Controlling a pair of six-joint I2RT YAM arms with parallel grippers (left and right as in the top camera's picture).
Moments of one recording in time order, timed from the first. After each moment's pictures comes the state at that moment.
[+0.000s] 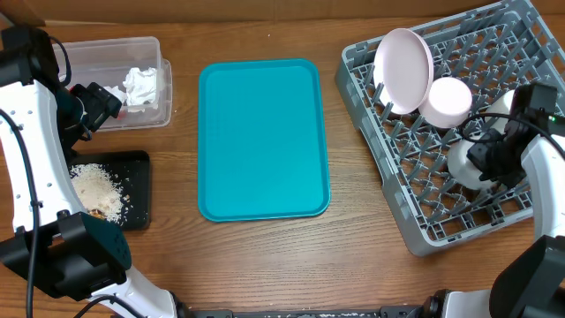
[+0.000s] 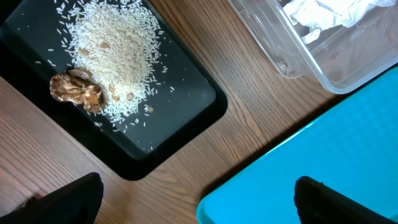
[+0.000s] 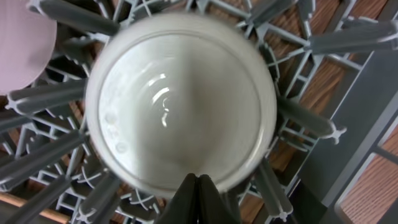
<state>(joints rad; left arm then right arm) 0.37 1.87 1.96 -1.51 -0.01 -0.60 -0.33 1.59 1.23 -1.04 0.07 0.52</state>
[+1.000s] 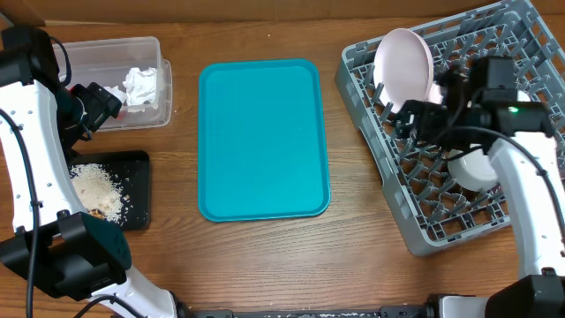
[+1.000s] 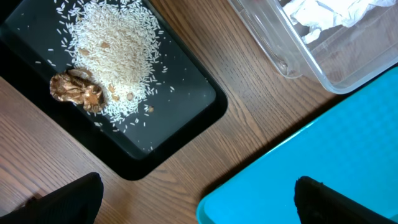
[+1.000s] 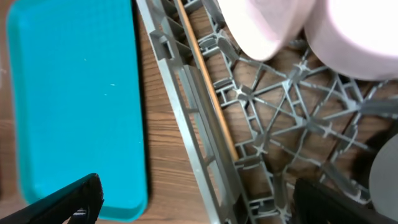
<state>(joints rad) 0.37 1.87 1.96 -1.51 -0.01 -0.60 -0.02 1.52 1.34 -0.97 -0.30 0.13</state>
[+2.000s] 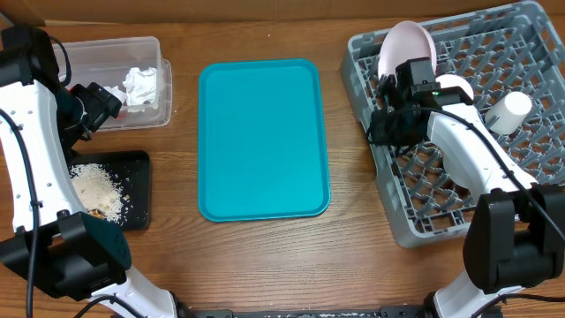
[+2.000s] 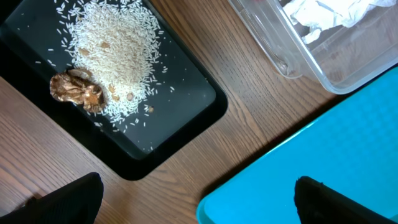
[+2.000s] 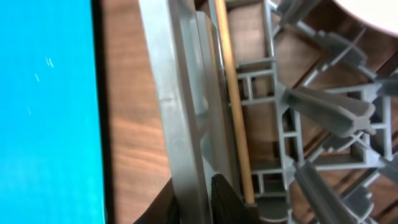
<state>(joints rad) 0.37 1.87 1.96 -1.51 -0.01 -0.60 0.14 1.81 1.34 -0.82 -0.19 0.15</state>
